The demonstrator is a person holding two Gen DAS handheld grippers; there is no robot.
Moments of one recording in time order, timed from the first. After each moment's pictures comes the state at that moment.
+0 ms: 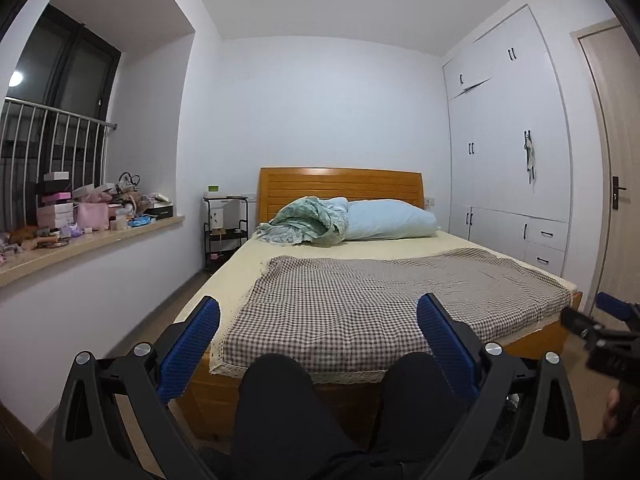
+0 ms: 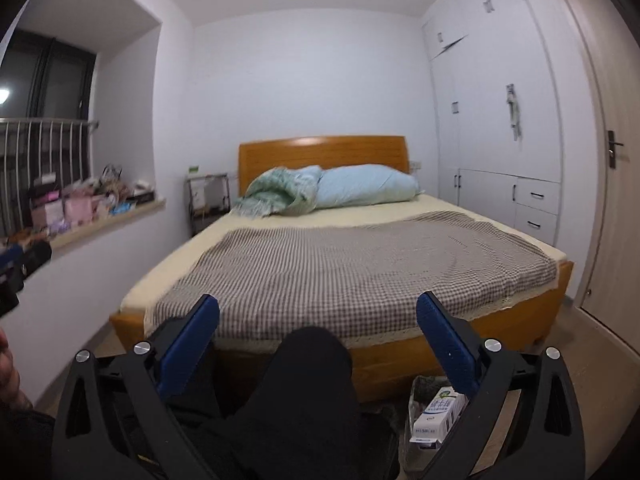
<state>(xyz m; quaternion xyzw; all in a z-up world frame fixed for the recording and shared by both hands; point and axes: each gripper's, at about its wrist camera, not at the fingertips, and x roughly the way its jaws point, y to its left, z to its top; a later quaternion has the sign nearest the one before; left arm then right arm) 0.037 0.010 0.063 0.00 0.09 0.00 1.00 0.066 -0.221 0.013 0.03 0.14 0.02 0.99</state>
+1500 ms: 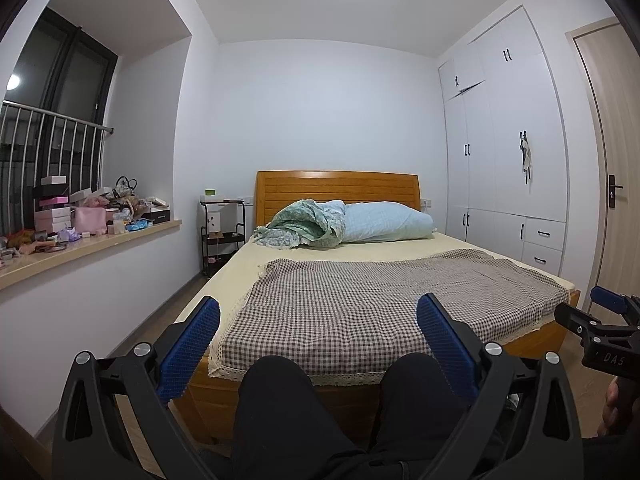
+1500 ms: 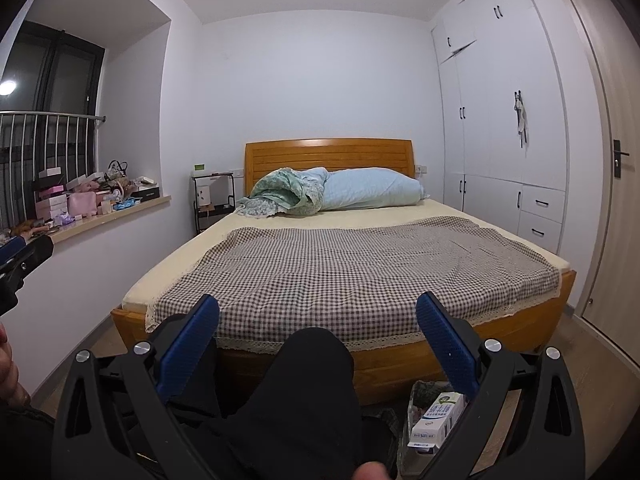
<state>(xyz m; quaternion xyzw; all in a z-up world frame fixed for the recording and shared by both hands) 0.037 0.014 0.069 0.01 0.09 -0.01 1.00 0.051 -0.214 0.015 0.02 0.13 0.02 0.99</state>
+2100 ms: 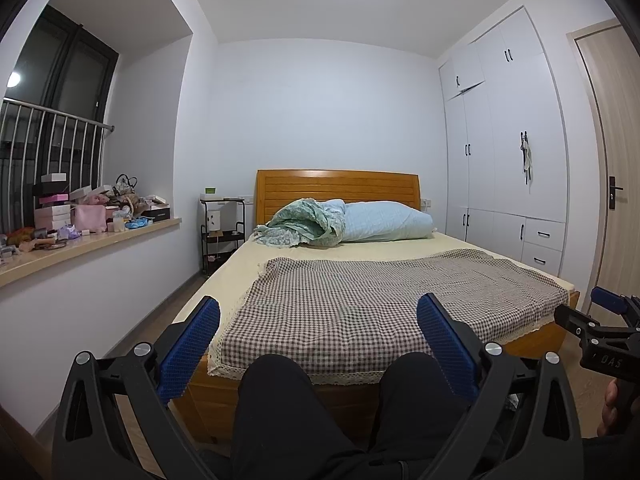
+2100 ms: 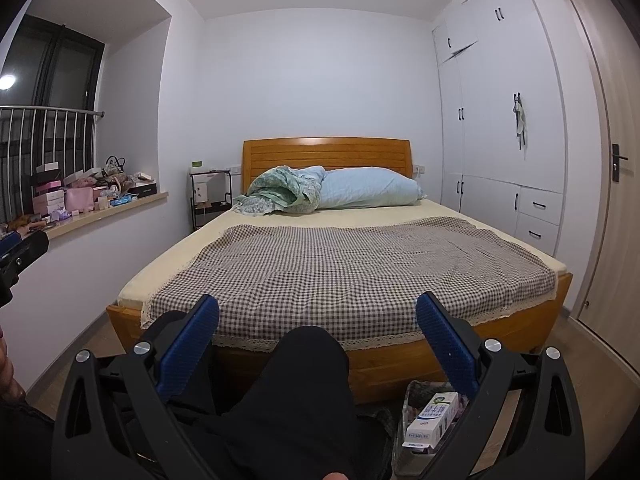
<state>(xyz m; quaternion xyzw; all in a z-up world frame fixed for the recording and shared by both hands) 0.039 0.012 0.066 0.00 0.09 -0.01 1.00 0.051 -0.209 0.014 0.01 0.13 0.02 0.99</state>
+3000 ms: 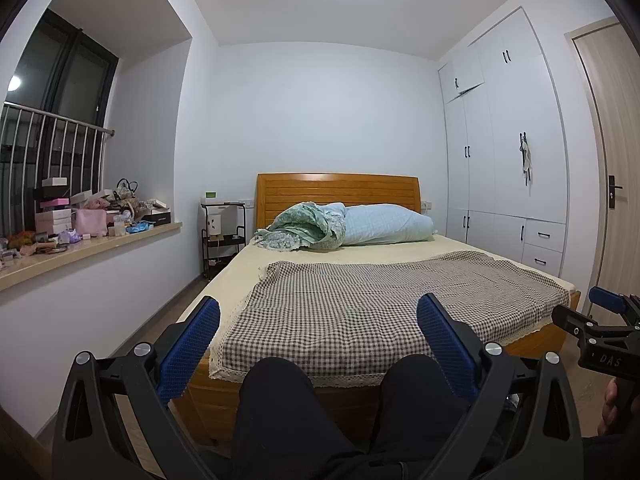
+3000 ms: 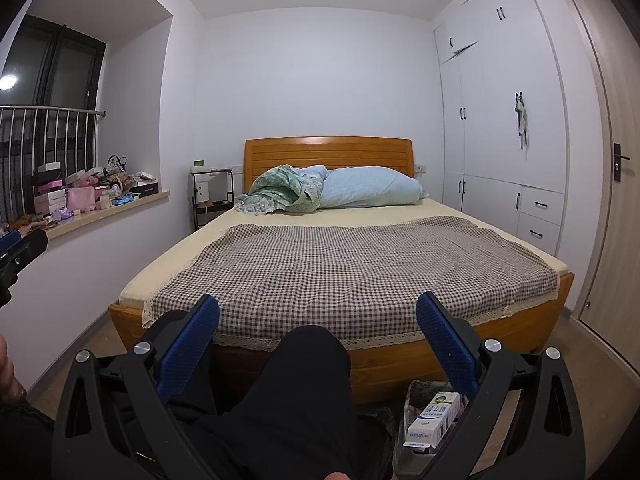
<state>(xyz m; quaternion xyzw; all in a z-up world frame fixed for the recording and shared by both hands) 0.035 0.005 0.065 0.01 0.08 -0.01 1.00 0.051 -0.208 0.014 0.01 0.14 0.02 0.99</state>
